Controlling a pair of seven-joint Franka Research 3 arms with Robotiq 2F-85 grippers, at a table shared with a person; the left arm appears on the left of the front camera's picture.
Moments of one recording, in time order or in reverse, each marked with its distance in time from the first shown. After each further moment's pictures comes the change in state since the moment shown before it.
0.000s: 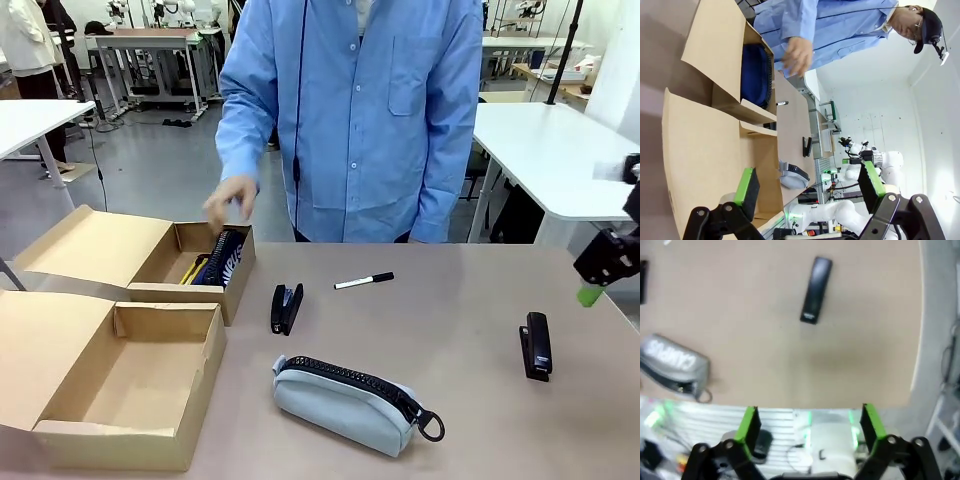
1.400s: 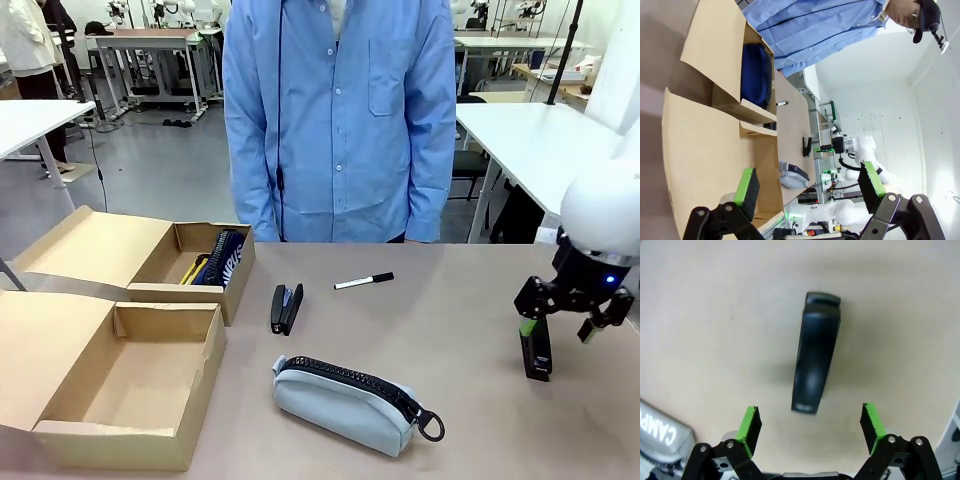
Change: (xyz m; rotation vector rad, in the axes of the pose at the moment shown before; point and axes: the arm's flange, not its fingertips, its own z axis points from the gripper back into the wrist) left arm 0.000 0.000 0.000 0.000 0.000 0.000; right arm 0.085 -0.008 -0.164 0.032 0.124 -0.060
